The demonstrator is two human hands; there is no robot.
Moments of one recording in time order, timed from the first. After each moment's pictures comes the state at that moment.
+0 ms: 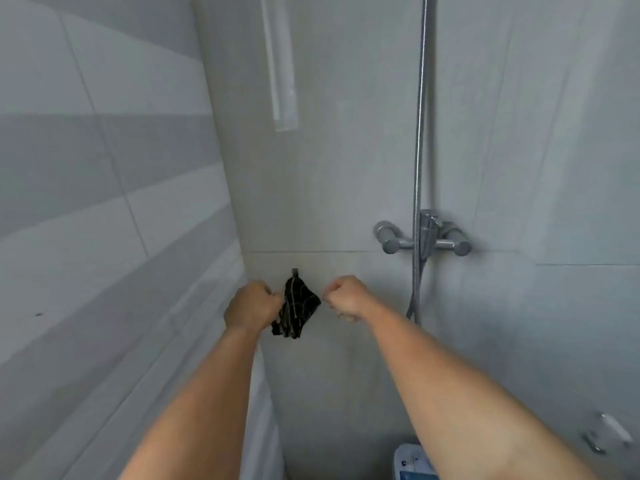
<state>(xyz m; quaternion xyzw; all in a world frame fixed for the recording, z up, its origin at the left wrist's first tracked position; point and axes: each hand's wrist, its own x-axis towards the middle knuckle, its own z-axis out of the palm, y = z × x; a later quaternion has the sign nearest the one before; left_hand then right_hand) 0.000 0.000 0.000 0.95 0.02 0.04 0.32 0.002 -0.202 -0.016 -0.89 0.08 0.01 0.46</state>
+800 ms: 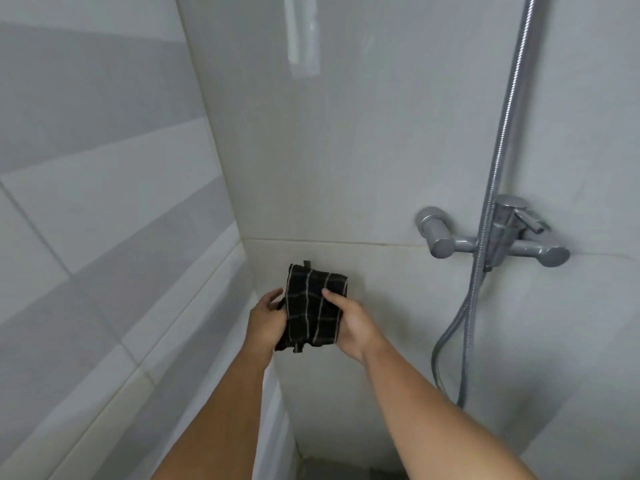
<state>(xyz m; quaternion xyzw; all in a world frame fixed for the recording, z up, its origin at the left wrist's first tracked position) 0.088 -0.016 -0.087 0.74 0.09 -0.03 0.66 0.088 -0.183 -0.108 -0.46 0.09 0.14 0.87</state>
